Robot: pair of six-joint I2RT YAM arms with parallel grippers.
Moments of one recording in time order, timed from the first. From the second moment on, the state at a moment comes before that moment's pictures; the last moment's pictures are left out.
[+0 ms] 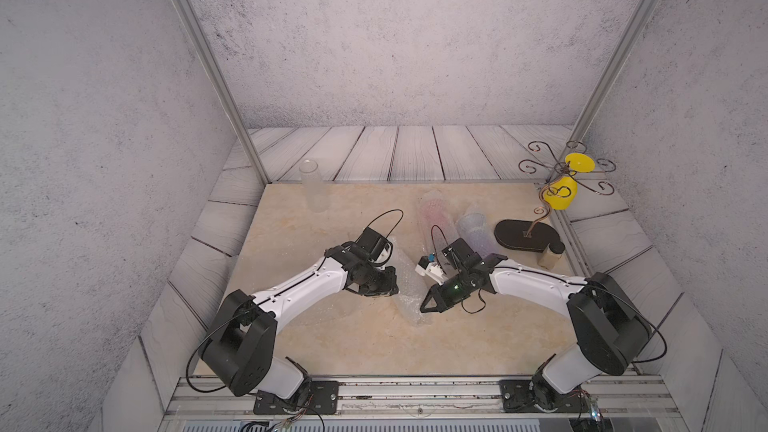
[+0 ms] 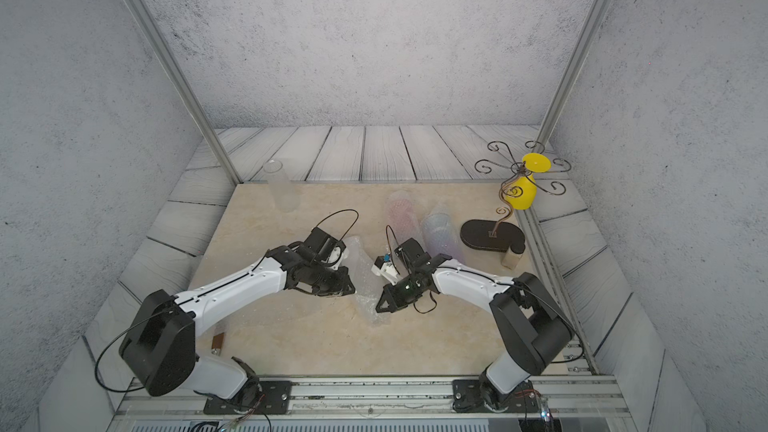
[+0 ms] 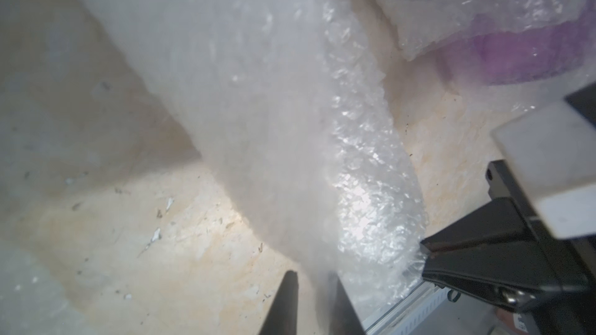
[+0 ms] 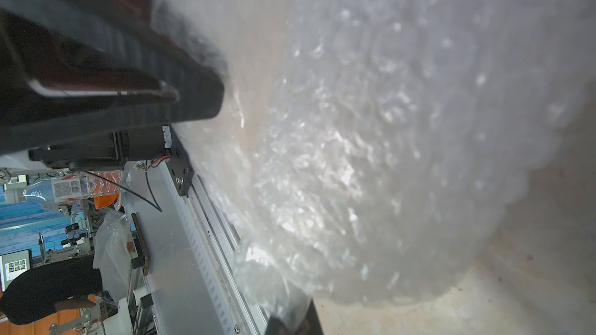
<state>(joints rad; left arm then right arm) -0.66 1.46 0.99 -0.67 0.34 -0.58 0.67 1.56 0.89 -0.49 -0.73 0.20</state>
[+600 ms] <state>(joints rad) -1.00 1.38 1.01 -0.67 0.10 -0.55 0.67 1.50 0.87 -0.45 -0.73 0.23</state>
